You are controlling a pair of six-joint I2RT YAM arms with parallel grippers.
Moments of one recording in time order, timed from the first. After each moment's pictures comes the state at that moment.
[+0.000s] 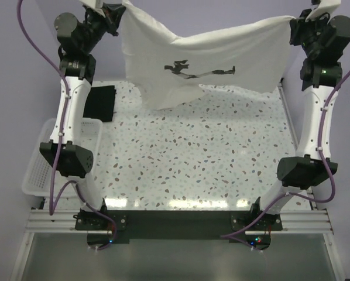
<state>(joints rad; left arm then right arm) -0.05 1.86 2.19 0.07 0.50 -0.05 -0.20 1.72 2.17 -0.32 -0.28 -0.10</state>
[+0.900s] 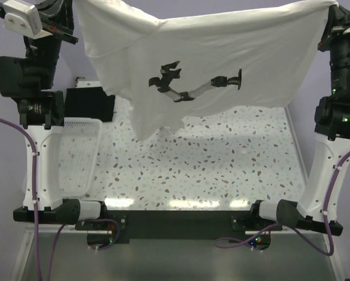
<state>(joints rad) -0.01 1.34 1.89 0.23 0.31 -0.07 -0.20 1.30 2.01 -0.19 -0.17 -0.08</state>
